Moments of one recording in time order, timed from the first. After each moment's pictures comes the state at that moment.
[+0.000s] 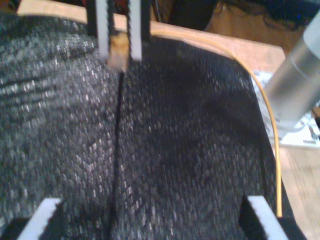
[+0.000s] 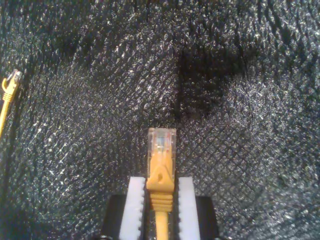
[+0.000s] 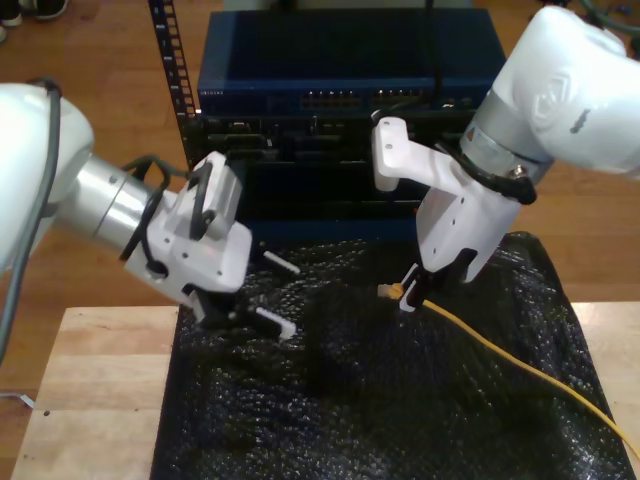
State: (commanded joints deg) left arm 4.3 -13.1 -48.7 -55.0 86.4 -254.0; right arm 14.2 -13.5 -58.3 24.0 75.4 -76.4
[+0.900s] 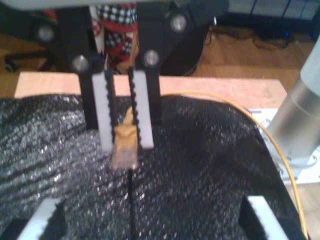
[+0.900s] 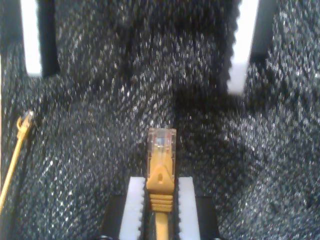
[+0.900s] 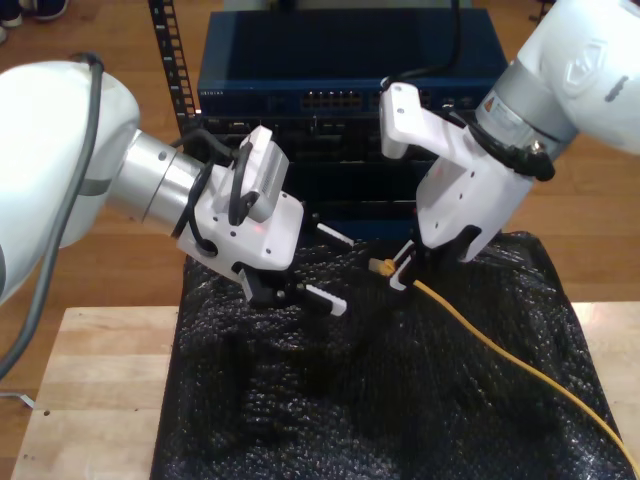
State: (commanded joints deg) left arm -0.3 -12.5 -49.7 -61.8 87.7 -249.5; right arm 13.6 -13.9 -60.9 30.4 77.2 -77.1
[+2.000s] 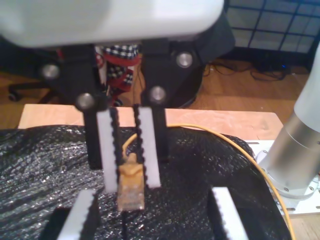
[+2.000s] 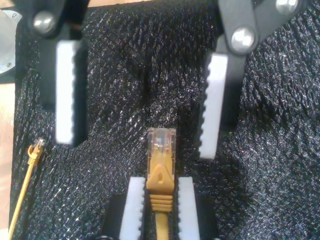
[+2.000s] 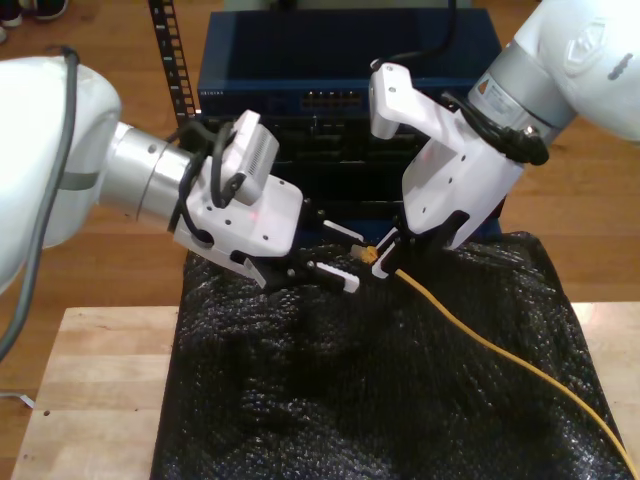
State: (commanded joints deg) left arm 1.5 -12.6 -49.9 -64.3 89.5 -249.5; right arm 13.9 -13.4 -62.1 33.2 78.4 -77.2
